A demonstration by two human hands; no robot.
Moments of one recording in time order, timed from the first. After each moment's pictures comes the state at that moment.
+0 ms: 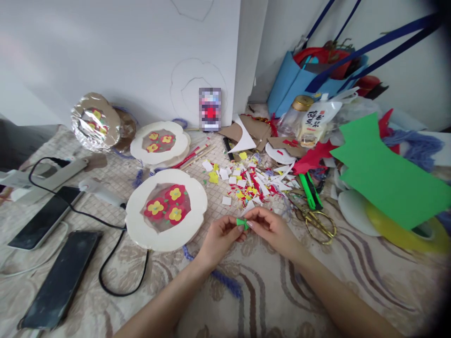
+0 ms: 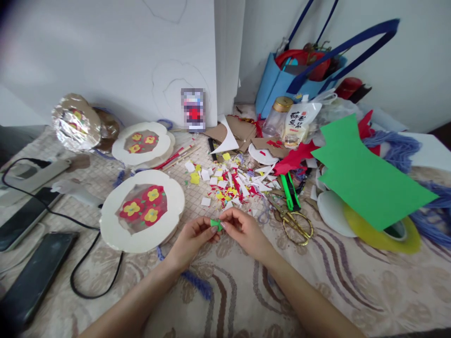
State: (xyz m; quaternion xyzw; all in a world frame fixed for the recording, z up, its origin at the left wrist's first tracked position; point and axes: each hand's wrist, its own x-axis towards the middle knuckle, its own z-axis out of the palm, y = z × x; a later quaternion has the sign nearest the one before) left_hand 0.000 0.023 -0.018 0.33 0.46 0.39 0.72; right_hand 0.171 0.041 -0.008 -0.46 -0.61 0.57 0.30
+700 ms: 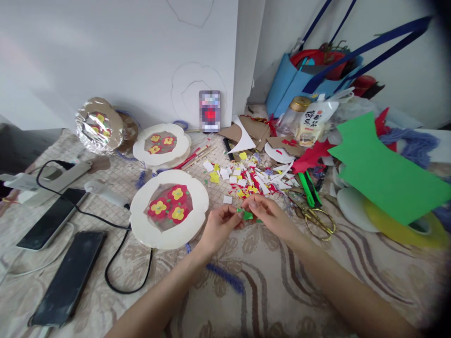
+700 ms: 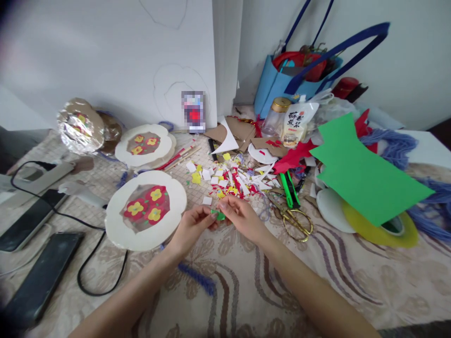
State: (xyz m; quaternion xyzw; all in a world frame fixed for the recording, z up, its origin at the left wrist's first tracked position) left_hand -0.005 0.042 -0.002 0.41 0.46 0.42 0.67; right_hand 0.158 0.063 0.012 -0.45 -0.59 0.59 0.32
